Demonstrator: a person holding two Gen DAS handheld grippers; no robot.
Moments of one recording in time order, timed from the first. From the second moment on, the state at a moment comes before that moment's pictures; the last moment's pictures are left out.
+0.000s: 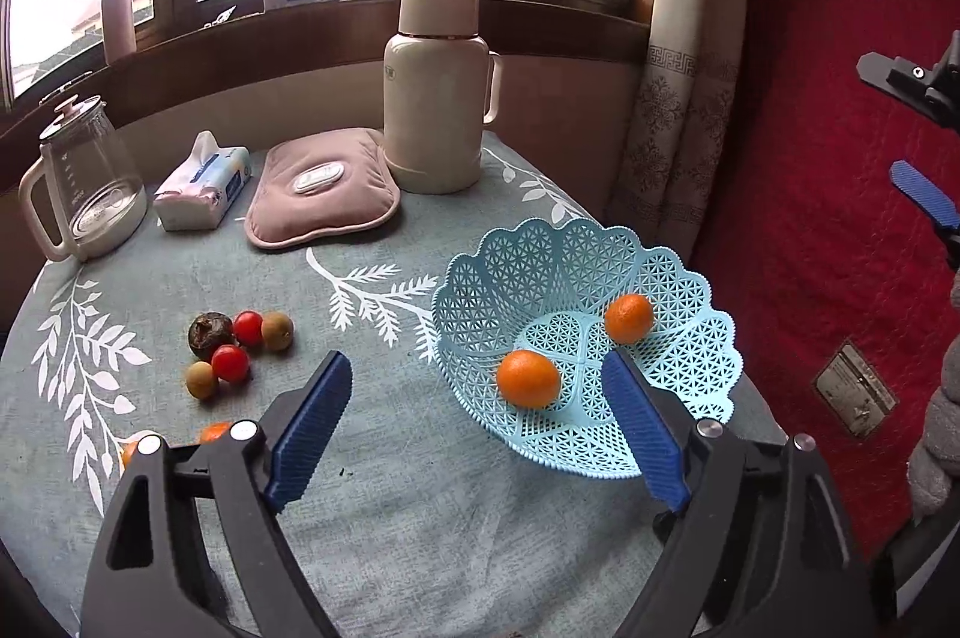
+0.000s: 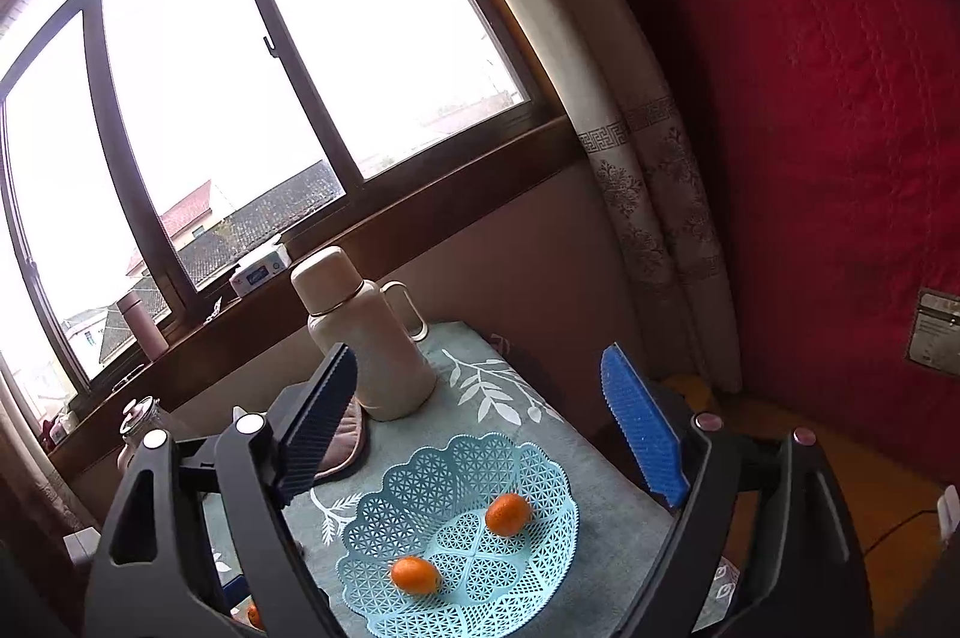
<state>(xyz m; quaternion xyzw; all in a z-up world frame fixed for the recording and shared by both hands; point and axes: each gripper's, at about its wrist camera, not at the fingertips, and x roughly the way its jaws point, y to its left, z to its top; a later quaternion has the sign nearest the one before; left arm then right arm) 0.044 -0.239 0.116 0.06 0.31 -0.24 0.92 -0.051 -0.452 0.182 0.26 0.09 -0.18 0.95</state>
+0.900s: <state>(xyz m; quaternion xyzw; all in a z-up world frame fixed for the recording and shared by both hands) 0.029 -0.117 0.181 -0.01 0.20 -0.08 0.98 -0.074 -0.412 0.197 0.25 0.01 -0.12 0.96</state>
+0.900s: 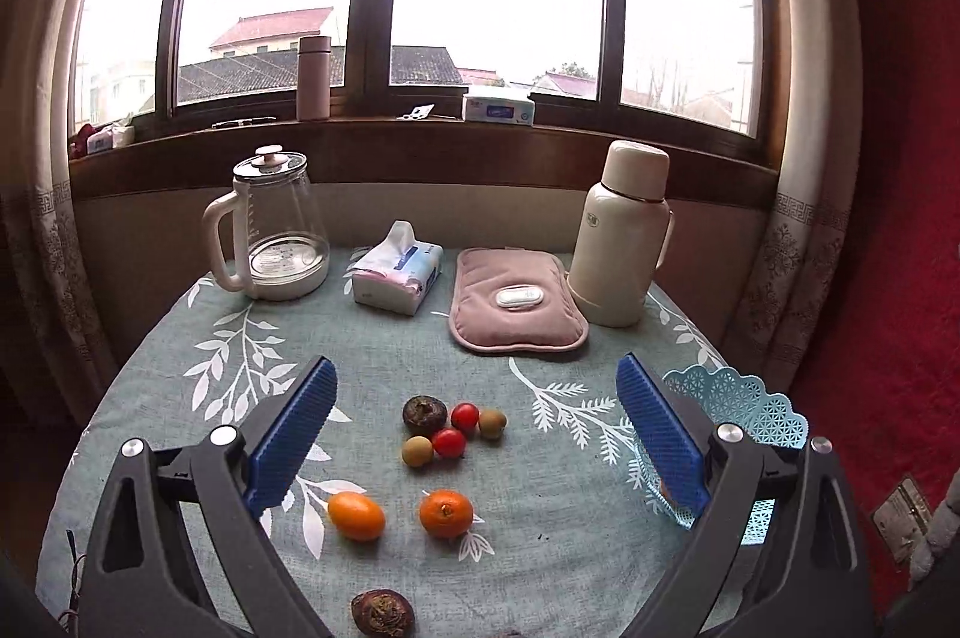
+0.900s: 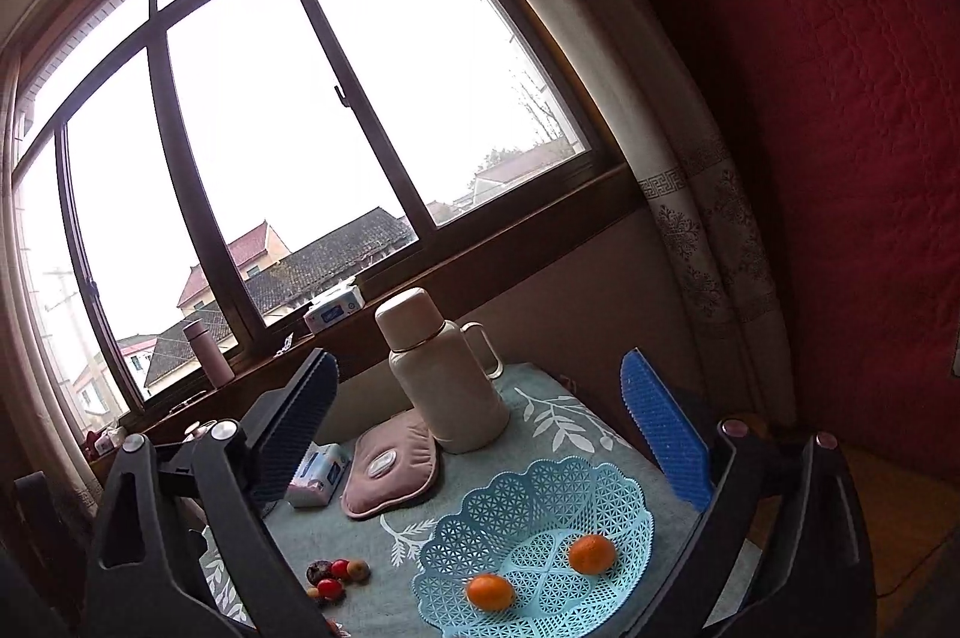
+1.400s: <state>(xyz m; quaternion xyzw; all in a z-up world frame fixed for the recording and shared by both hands) 0.042 -0.050 0.161 -0.05 0.25 -0.02 0.97 -0.062 -0.385 0.195 0.22 0.04 -0.08 0.97</state>
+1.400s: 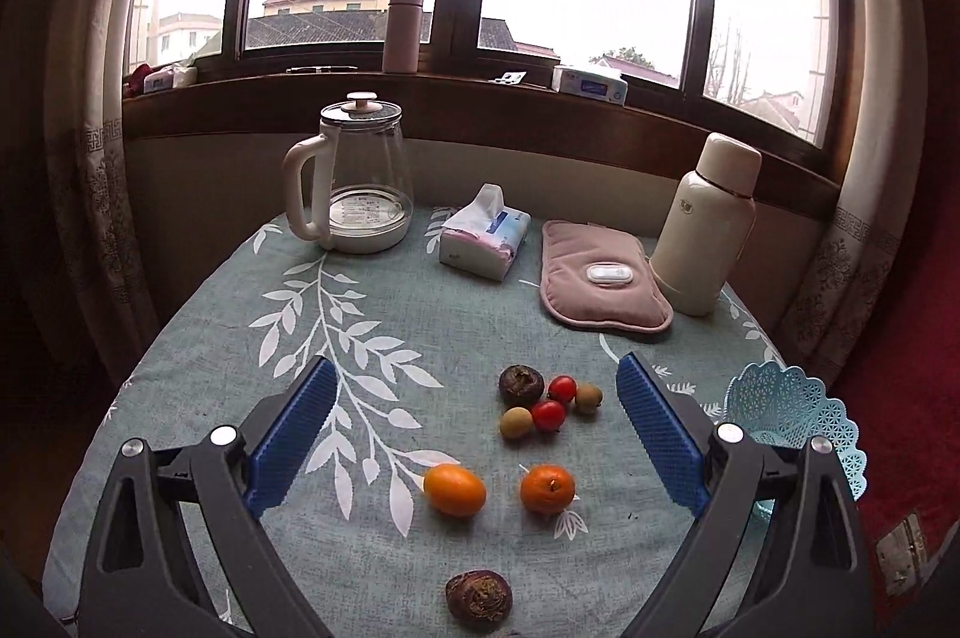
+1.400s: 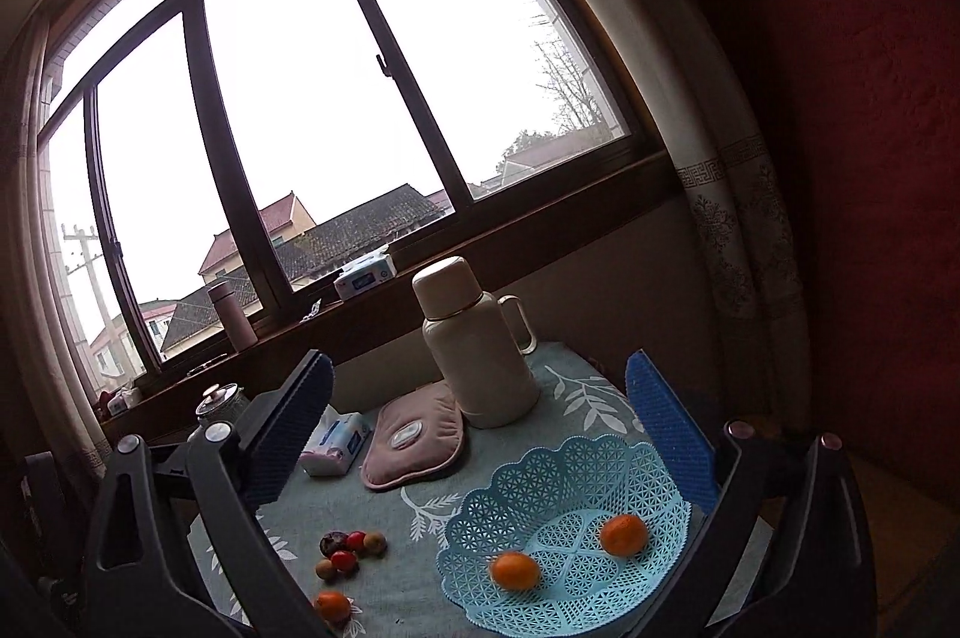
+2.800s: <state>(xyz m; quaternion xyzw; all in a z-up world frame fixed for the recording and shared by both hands) 0.112 -0.047 0.024 0.00 0.43 -0.03 0.90 -0.011 -0.305 0.150 0.15 0.16 0.01 0.98</state>
